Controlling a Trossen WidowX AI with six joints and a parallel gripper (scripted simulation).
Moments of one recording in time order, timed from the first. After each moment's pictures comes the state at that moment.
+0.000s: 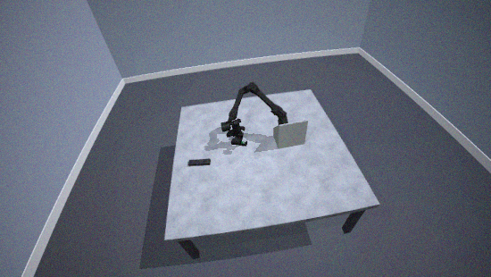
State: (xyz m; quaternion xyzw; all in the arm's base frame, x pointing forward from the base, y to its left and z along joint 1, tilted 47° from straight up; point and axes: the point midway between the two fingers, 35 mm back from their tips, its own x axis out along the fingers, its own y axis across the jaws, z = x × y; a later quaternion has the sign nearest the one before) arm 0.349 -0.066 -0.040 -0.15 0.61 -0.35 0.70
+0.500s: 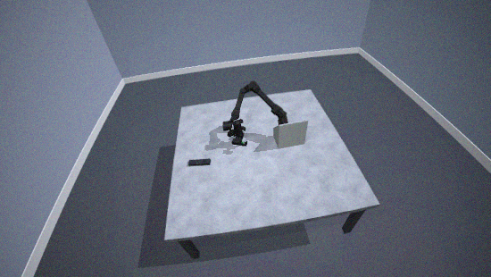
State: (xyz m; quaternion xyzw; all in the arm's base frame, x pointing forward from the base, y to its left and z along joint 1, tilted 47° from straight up) arm 0.347 -0.067 -0.041 -0.16 0.58 -0.34 0.72
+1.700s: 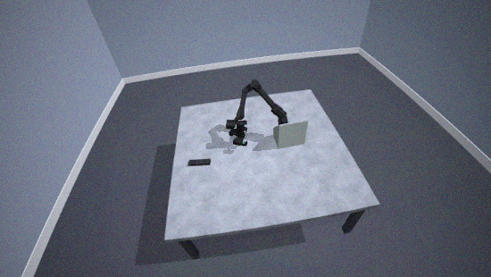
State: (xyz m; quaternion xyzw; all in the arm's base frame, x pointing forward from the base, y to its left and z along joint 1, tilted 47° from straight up) arm 0.344 -0.069 -0.042 -0.17 0.53 -0.33 0.76
